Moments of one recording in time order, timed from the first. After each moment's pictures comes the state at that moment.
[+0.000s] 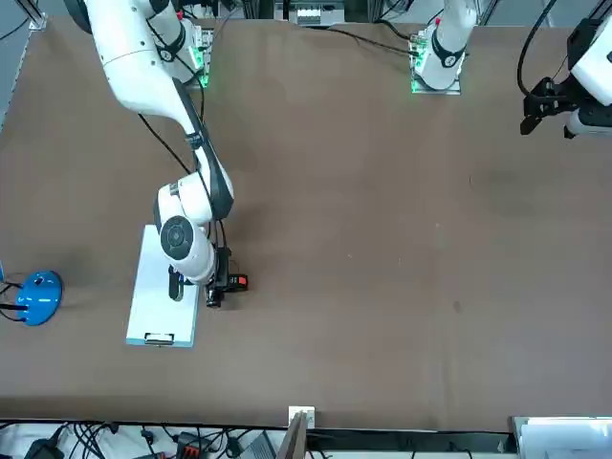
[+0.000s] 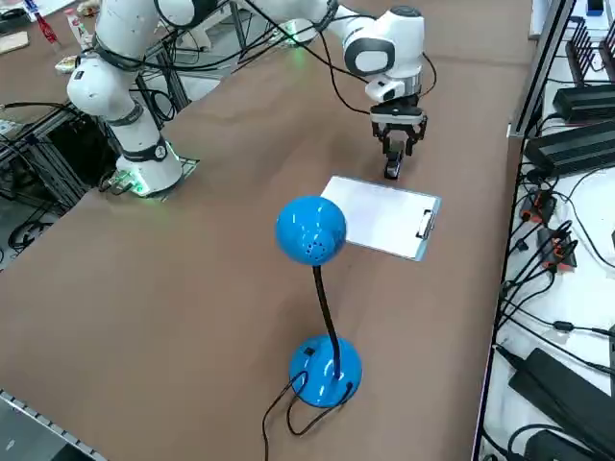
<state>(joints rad) 0.37 0.78 -0.02 -1.42 -0.04 2.23 1.84</state>
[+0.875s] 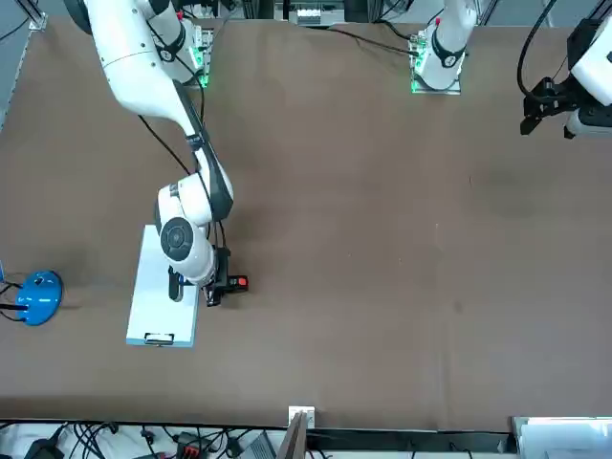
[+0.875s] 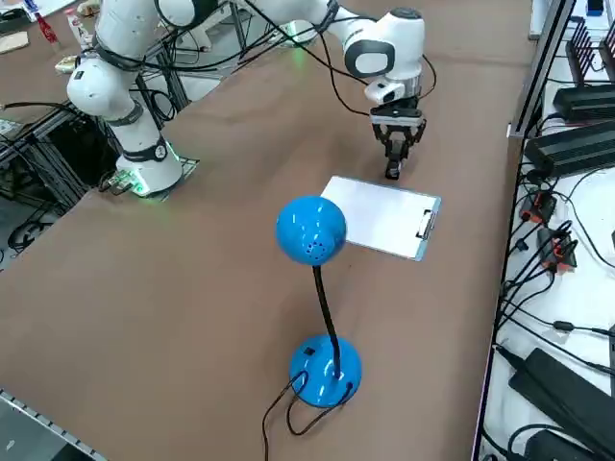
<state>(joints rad) 0.37 0.79 -0.02 -1.42 -0.04 2.23 1.83</state>
